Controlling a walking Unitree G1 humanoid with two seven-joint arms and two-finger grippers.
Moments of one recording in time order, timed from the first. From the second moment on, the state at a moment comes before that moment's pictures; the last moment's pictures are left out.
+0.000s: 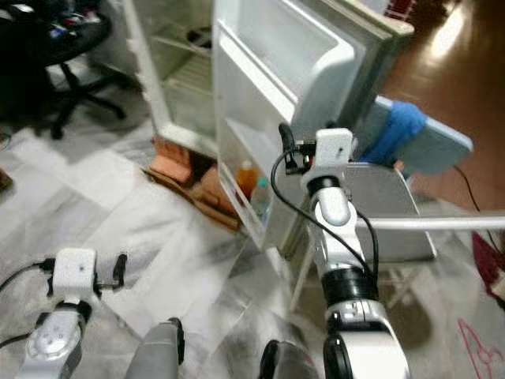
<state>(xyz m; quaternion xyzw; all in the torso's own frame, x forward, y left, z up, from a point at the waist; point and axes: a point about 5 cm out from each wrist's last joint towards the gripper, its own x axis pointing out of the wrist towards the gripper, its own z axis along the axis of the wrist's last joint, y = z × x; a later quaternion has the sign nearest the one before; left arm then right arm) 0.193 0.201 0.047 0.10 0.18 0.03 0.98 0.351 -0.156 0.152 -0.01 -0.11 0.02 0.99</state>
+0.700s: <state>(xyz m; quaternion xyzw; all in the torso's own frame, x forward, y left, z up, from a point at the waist) 0.205 0.190 0.054 0.11 0.17 -0.01 0.98 0.307 -0.062 0.174 0.27 -0.08 0.37 0.89</state>
